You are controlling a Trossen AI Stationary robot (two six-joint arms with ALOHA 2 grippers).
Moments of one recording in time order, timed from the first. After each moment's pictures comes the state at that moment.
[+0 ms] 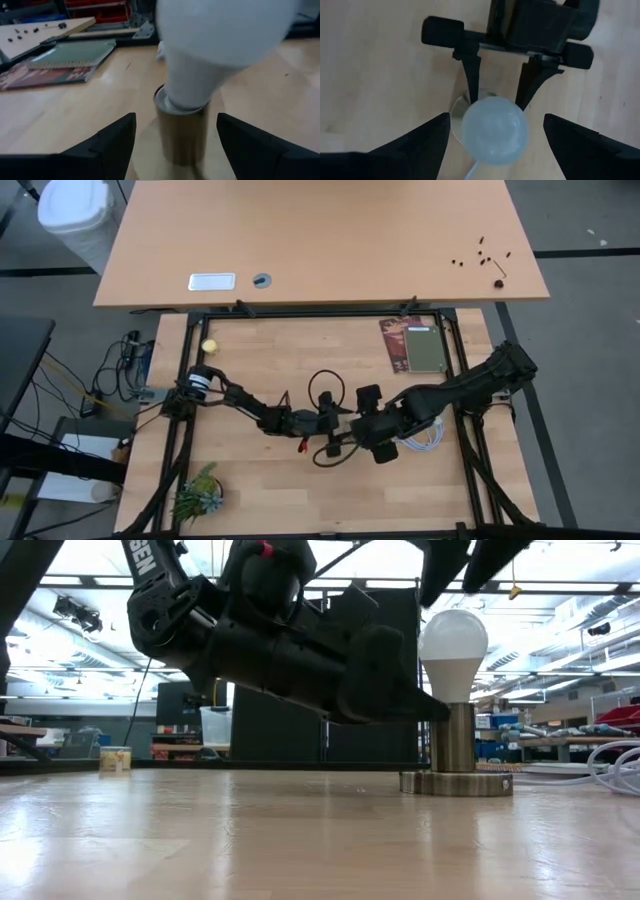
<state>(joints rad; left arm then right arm) -0.20 2.12 1.00 0.89 -0.37 -0.01 0.39 1.66 1.48 -1.06 0.29 0.06</state>
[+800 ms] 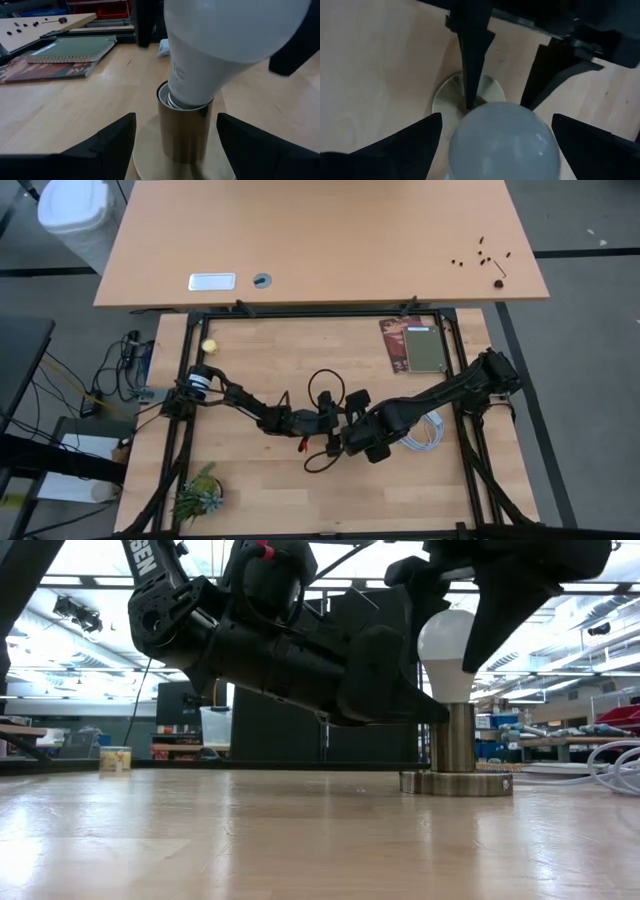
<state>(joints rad) -0.20 2.12 1.00 0.89 -0.36 -0.04 0.37 1.81 1.48 -1.07 0.33 -0.04</state>
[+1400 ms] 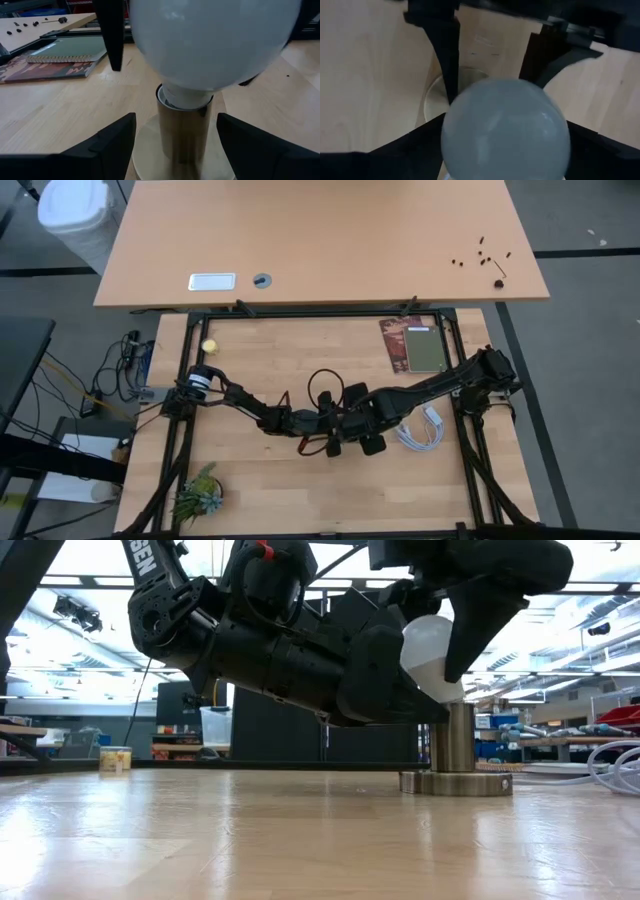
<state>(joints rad) -0.20 2.12 1.00 0.89 -0.36 -0.04 0.29 1.82 1.48 -1.06 0.25 -0.03</state>
